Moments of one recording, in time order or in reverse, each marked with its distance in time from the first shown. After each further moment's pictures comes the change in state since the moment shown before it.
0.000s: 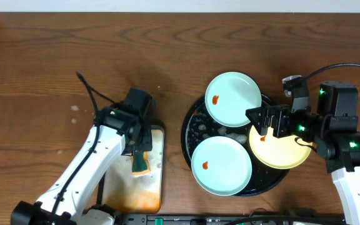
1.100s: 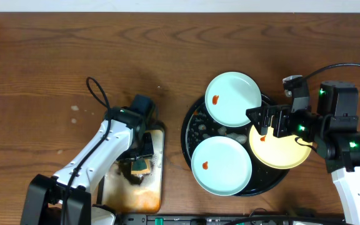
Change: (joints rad) left arm 0.001 0.116 -0.066 0.021 0.027 -0.066; right arm 0.000 0.000 0.000 0.002 0.012 0.000
